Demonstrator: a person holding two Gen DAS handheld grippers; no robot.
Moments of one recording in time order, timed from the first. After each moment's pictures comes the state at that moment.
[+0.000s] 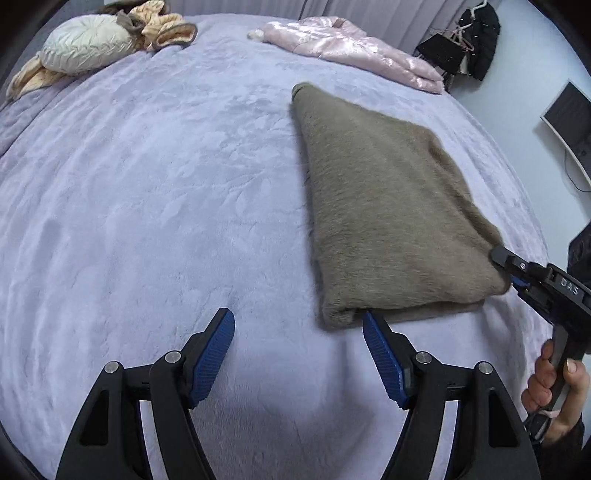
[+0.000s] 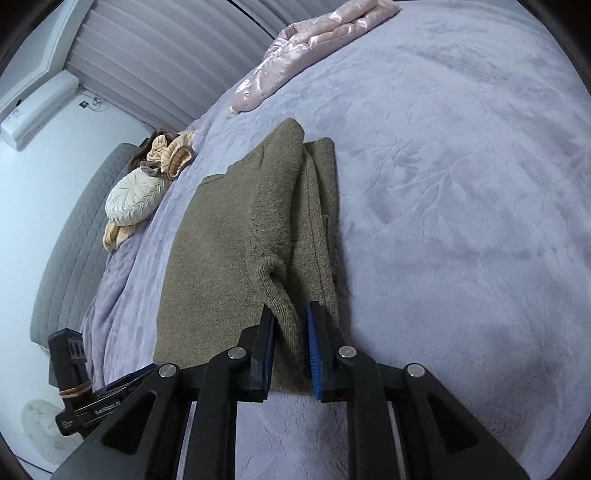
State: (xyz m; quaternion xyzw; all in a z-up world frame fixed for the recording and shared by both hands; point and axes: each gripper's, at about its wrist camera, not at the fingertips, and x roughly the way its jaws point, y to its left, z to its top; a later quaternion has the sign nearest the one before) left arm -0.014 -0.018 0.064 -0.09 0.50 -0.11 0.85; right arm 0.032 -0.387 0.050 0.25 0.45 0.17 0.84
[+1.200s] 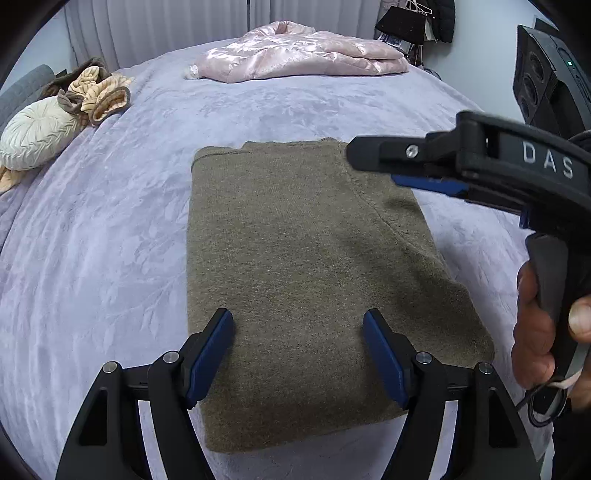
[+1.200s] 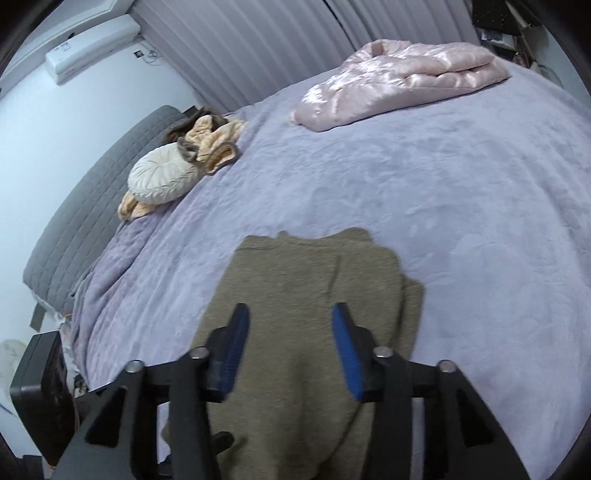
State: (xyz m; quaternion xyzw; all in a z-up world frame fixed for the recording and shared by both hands) left arm 0.064 -0.131 0.087 0.02 0.48 -0.13 0.87; right arm 0.159 -0.324 0.090 0.15 0.44 0.29 0.83
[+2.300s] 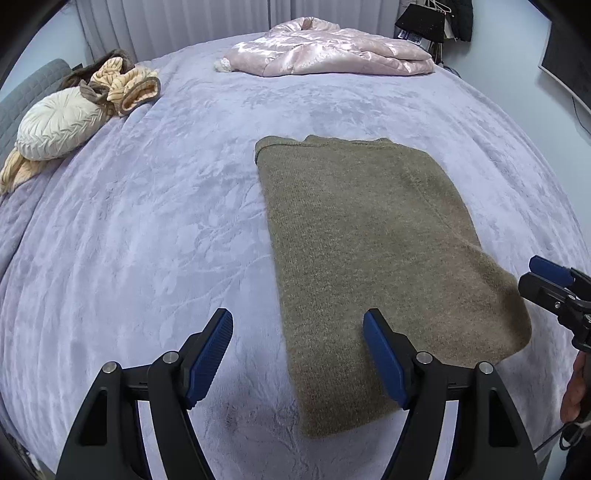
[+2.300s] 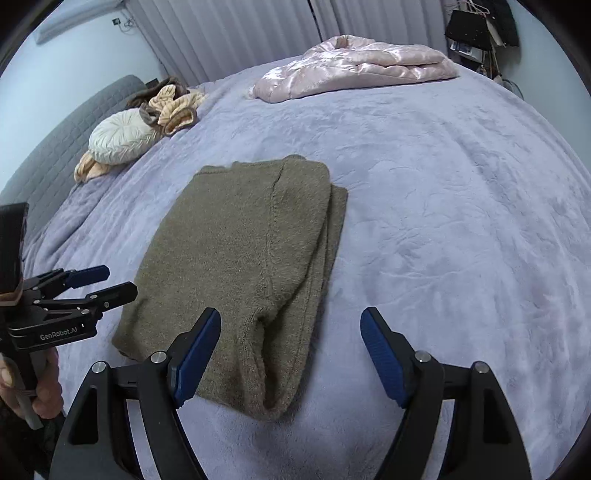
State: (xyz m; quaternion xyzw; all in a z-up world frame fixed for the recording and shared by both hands) left arm 0.081 -0.073 0.088 0.01 0.50 -0.11 0.86; right arm 0.061 -0.372 0.089 0.08 0.47 0.15 0.87
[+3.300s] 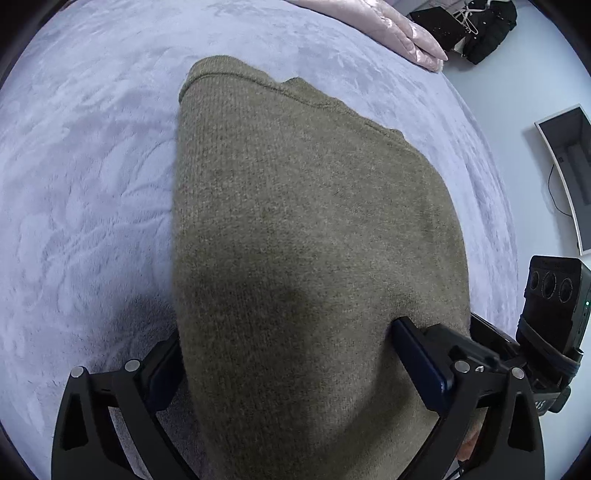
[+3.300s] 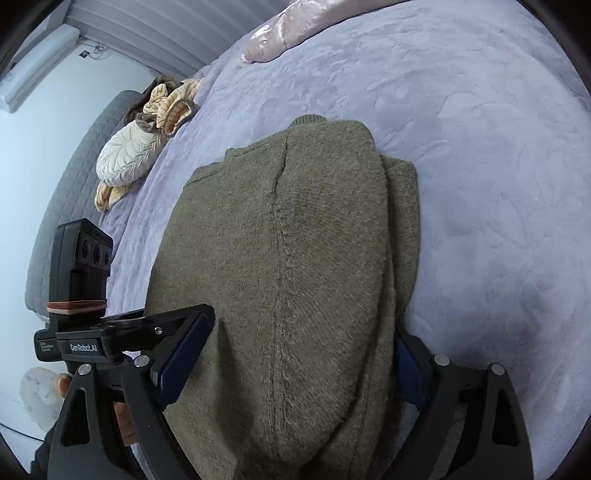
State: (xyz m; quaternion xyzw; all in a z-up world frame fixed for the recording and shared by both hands) left arm 0.192 -0.090 0.018 -0.15 0.58 -0.24 0.76; right arm 0.162 -0.329 0.016 0.17 0.54 0.23 0.79
